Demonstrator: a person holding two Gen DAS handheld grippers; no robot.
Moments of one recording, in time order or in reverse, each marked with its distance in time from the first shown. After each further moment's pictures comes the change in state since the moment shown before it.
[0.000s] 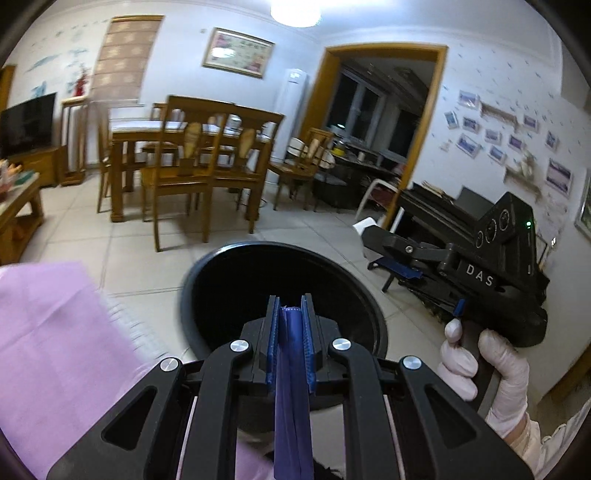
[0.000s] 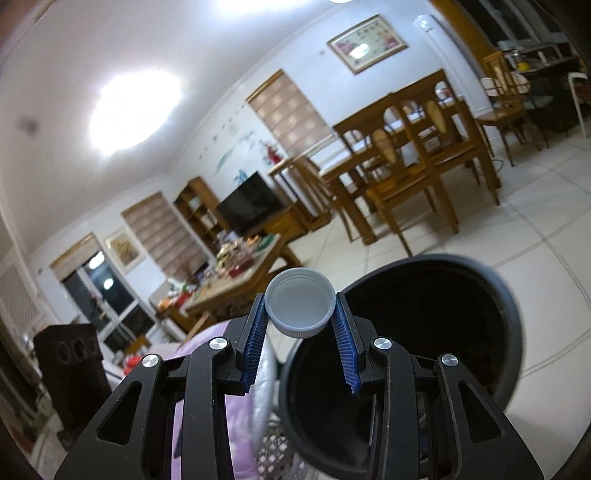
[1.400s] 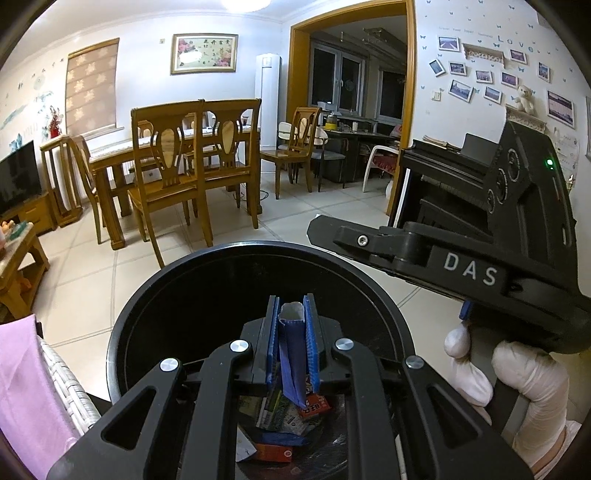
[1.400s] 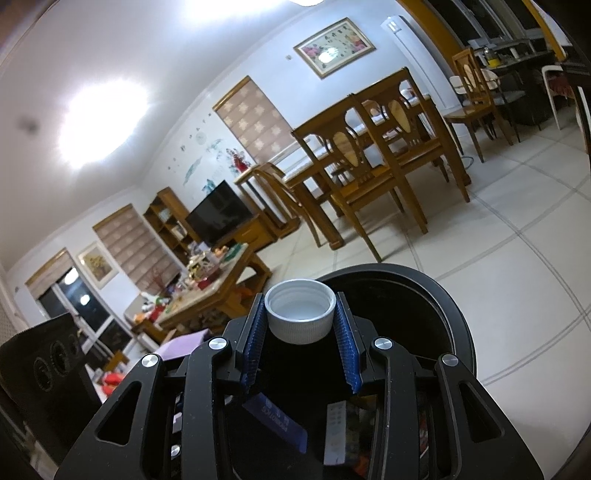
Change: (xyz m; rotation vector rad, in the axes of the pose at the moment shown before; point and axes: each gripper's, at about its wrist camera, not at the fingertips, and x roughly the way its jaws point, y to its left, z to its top) left arm 0.079 -0.054 0.002 0.182 0.055 0.085; right arm 0.036 -0.046 -0.004 0.039 -0.016 -0.110
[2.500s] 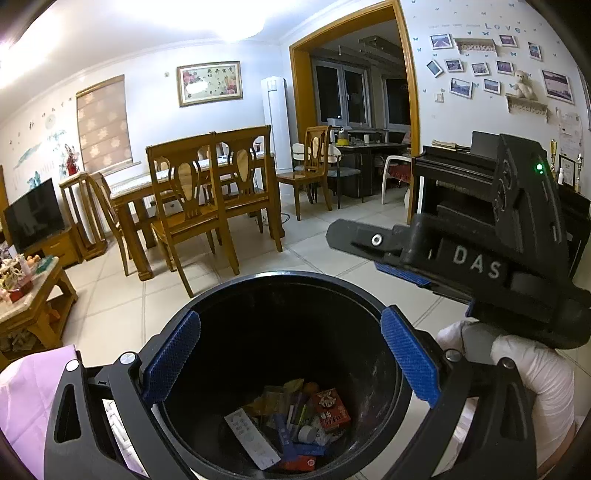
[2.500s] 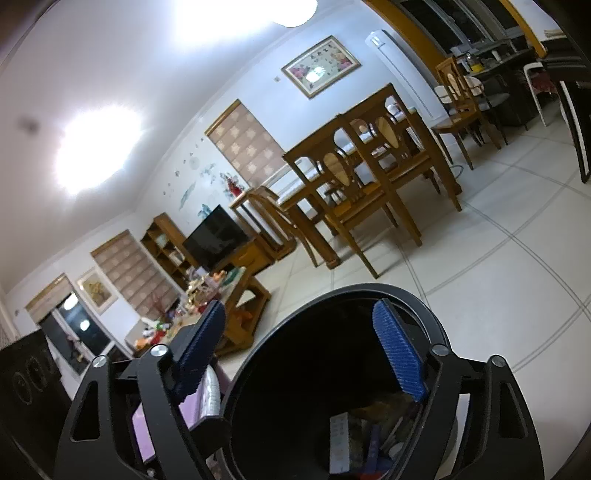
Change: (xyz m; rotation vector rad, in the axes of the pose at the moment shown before) left arm -0.024 -0.015 0.007 0.086 -0.083 0.117; right arm -0.017 -0.011 0.001 0.060 -0.093 -0.012
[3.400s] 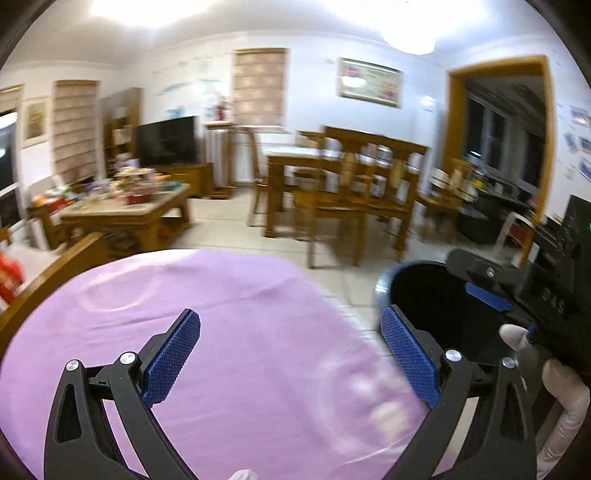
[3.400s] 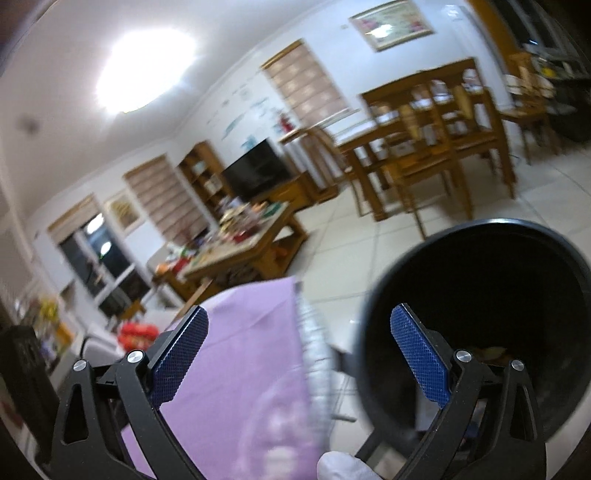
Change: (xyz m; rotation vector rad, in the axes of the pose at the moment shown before) left arm -0.161 0.166 -0.086 -0.409 0.008 0.475; right arm 0.066 0.162 -0.079 -0.221 0.252 0.141
